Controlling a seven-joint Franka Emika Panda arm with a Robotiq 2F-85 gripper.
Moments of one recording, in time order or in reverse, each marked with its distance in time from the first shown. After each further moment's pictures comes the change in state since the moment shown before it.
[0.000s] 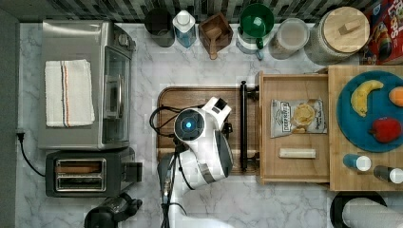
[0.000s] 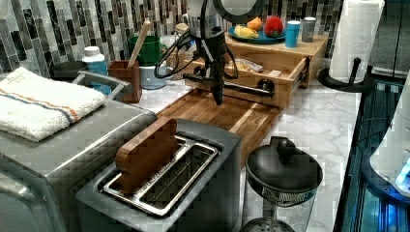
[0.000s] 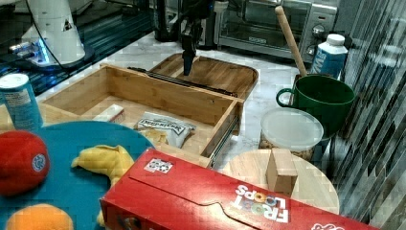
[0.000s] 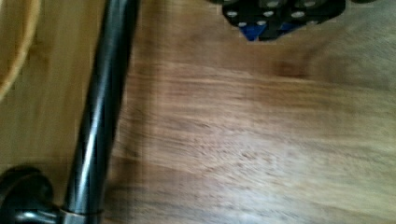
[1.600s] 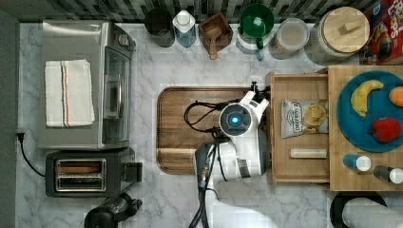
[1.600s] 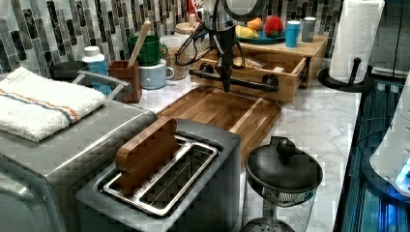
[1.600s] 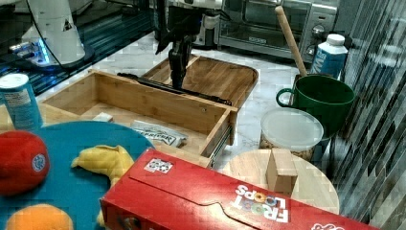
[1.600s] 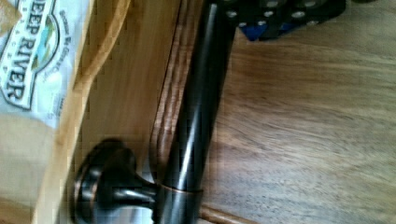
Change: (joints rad) arm -0.130 0.061 -0.092 0.047 -0.033 0.094 -0.235
